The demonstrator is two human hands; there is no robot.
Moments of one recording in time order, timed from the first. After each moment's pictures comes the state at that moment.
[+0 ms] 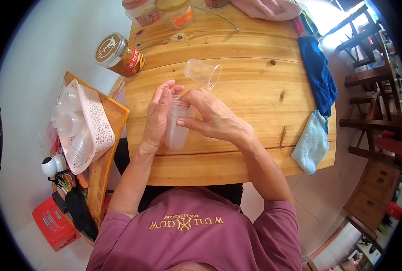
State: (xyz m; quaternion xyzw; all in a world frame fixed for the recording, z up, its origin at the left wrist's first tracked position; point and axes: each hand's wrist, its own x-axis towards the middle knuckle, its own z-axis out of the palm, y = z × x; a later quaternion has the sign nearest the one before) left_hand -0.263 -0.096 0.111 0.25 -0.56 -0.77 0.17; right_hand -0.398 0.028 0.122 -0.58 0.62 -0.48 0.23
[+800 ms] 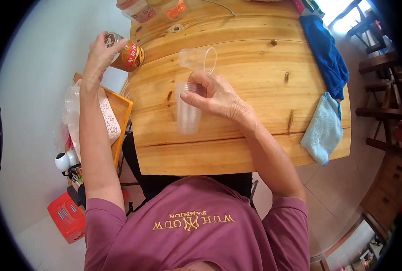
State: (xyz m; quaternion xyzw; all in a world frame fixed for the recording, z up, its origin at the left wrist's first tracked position) left_hand -0.295 -0.279 0.178 0.38 -0.89 -0.14 0.19; right_hand -0.407 0.037 0.114 -0.40 0.63 -0.54 0.39
